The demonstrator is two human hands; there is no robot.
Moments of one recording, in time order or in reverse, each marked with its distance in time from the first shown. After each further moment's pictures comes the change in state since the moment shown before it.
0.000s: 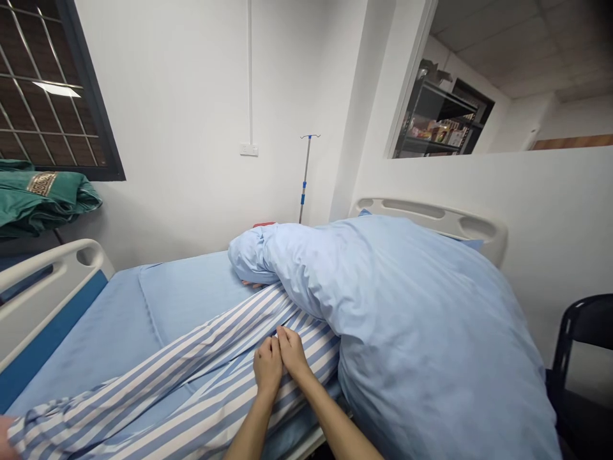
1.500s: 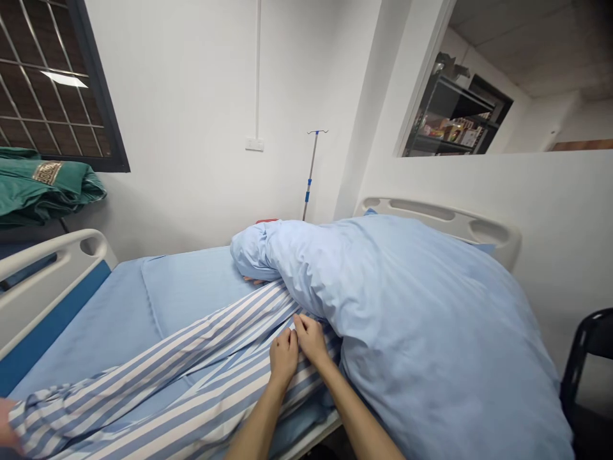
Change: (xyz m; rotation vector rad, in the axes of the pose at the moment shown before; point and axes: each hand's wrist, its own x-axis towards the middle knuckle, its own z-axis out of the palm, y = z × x) left_hand 0.006 0.021 0.032 -0.042 -0.146 0.097; right_hand 0.026 0.006 -0.048 -0.144 0.022 -0.083
